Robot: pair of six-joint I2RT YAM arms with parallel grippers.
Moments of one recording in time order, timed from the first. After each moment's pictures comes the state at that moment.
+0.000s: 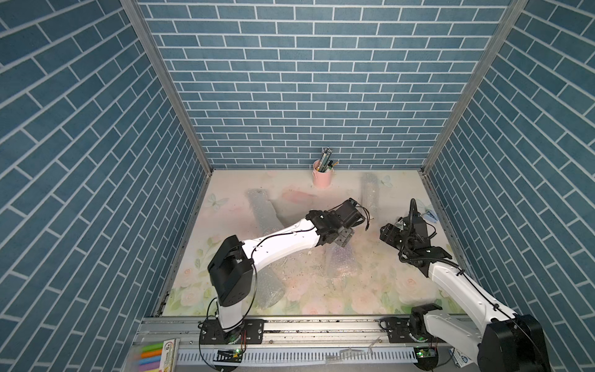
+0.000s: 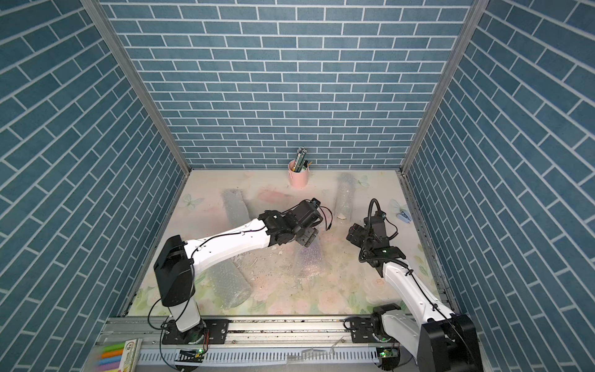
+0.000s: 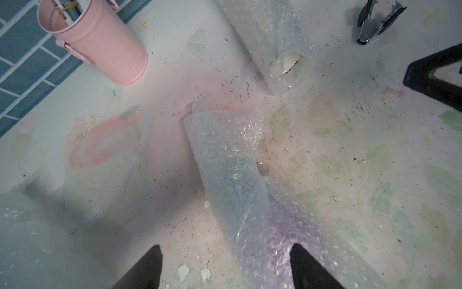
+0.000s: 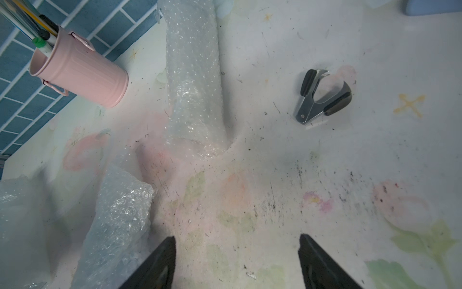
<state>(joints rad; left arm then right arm) -1.00 1.85 1.59 -0.74 -0.36 -0.21 0.25 1.03 0.56 -0.26 0.03 0.65</state>
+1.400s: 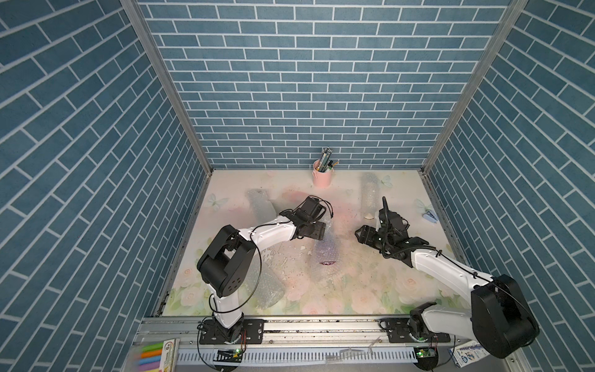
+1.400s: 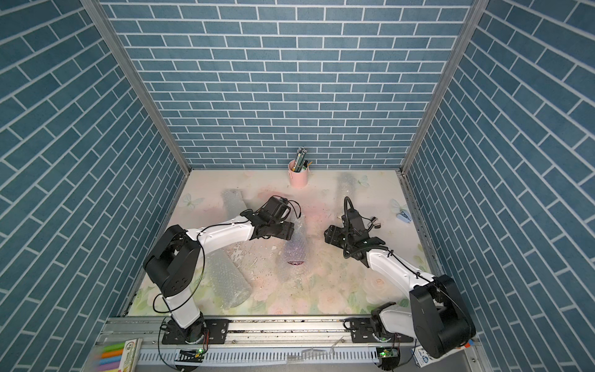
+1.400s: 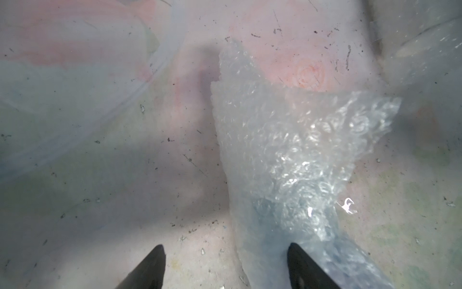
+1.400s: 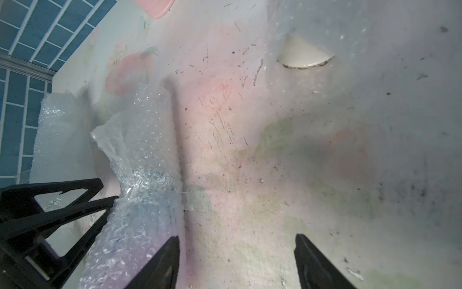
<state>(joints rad) -0.69 1.79 1.17 -0.37 -0.06 -0.36 0.48 1.27 0.64 -0.17 -0.12 0.71</state>
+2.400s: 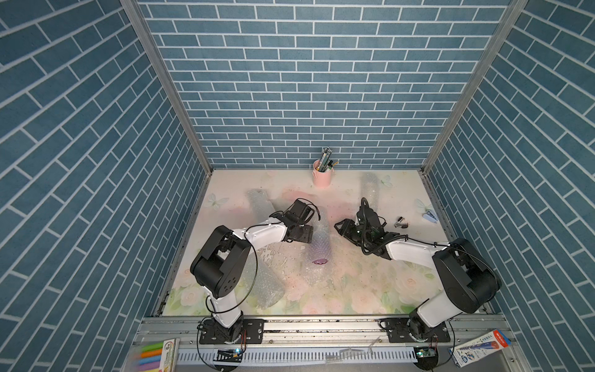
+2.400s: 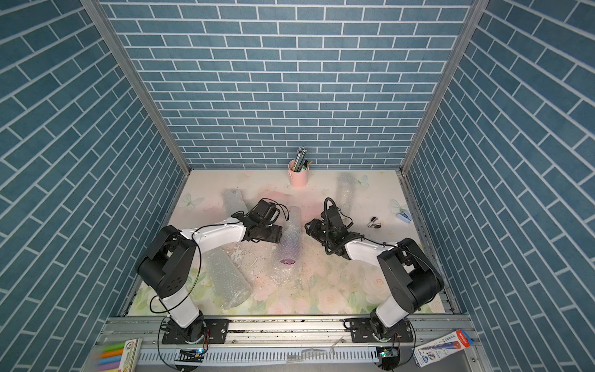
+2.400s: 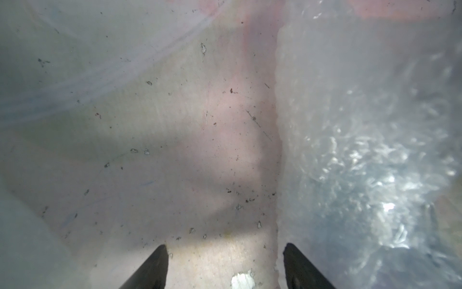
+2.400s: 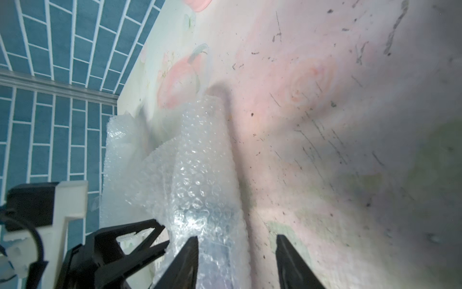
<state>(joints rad) -0.61 1.76 1.08 -0.41 -0.05 -0.37 0.61 1.59 0.72 0.22 -0.16 1.03</state>
